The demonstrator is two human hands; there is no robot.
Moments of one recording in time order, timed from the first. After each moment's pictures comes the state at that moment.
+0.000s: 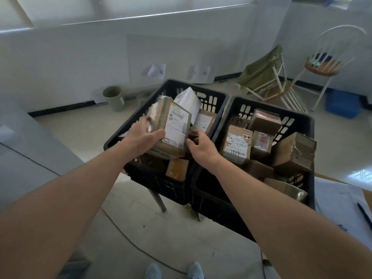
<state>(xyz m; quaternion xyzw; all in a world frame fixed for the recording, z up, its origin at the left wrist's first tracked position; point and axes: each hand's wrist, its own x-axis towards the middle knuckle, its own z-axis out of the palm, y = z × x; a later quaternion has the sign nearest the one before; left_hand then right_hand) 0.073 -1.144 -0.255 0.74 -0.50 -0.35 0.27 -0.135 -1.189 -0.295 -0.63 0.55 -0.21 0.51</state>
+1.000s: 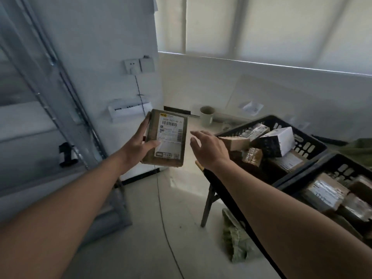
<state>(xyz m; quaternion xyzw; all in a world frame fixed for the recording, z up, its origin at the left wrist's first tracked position) 0.170 -0.798 -0.200 0.73 -0.33 -0.25 0.54 0.026 -0.998 -0.216 -0.93 0.25 -0.15 0.22</state>
